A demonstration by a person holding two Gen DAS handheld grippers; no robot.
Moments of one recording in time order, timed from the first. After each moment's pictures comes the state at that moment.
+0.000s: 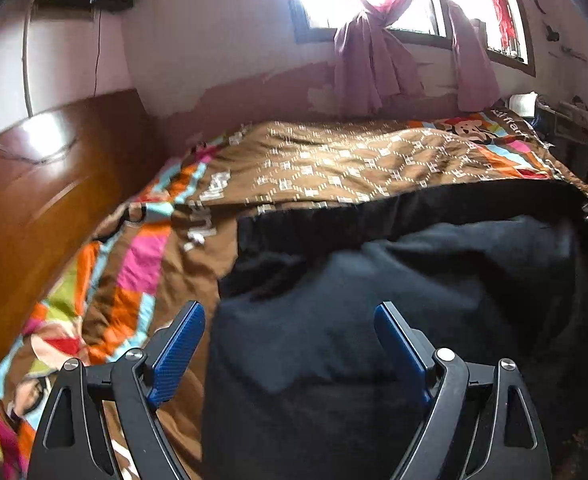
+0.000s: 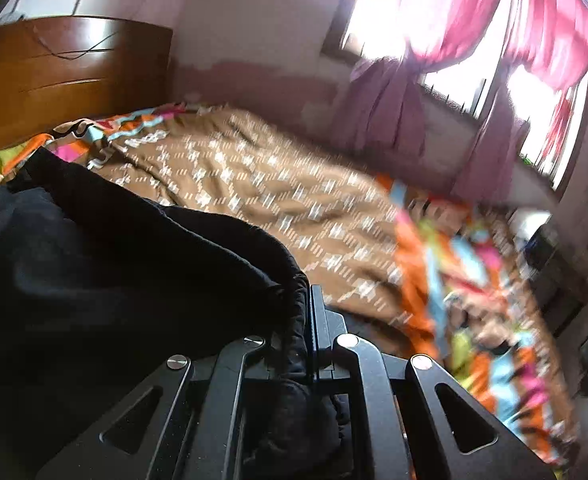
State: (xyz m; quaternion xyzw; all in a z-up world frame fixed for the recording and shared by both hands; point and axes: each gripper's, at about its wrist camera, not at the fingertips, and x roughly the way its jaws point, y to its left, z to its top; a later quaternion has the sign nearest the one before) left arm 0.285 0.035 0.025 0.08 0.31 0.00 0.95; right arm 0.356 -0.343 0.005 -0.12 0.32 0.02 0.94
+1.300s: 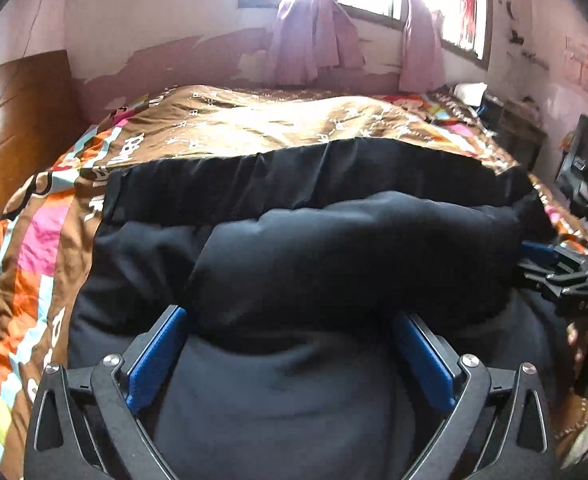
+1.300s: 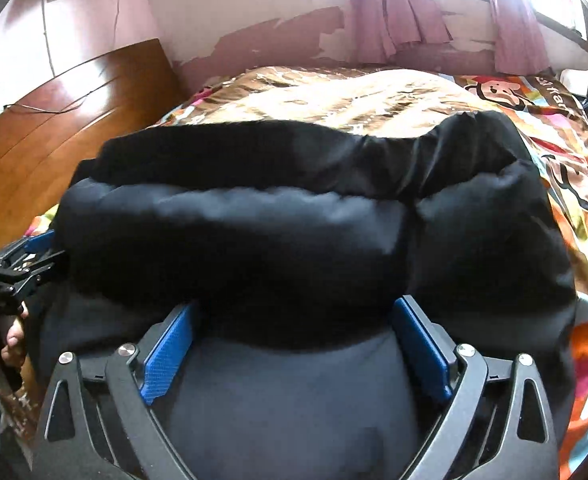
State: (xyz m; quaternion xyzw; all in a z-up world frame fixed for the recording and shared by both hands) left arm 0.332 0.004 -0.022 0.04 0.37 -0.13 0.92; right arm 0.329 -0.349 -0.072 0.05 0.38 0.08 0.92
